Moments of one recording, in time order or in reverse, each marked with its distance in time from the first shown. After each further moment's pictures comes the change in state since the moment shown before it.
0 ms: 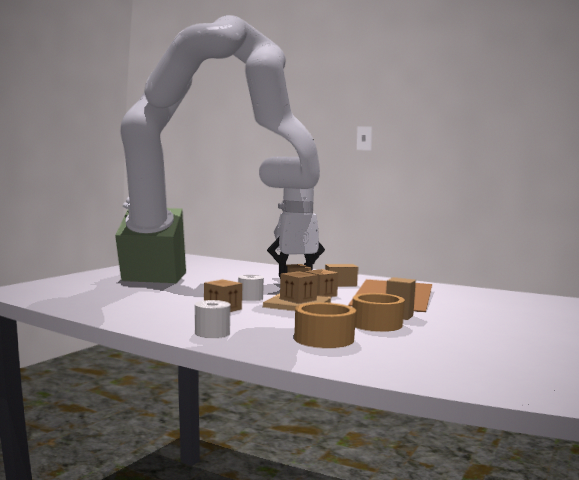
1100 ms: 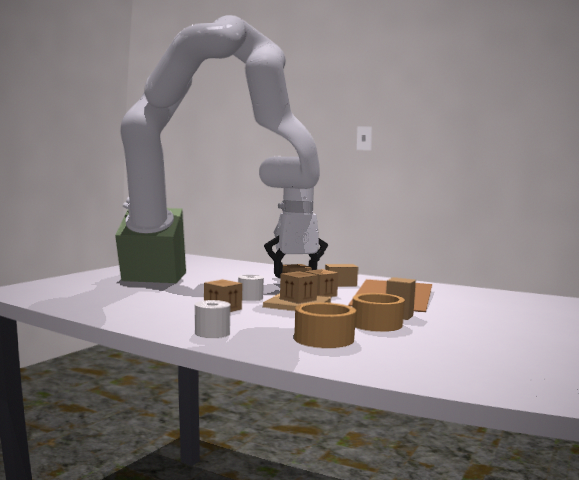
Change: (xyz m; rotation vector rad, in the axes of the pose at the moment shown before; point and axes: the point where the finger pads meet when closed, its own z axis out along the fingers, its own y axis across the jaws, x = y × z) arm 0.000 0.000 0.000 0.000 0.000 0.000
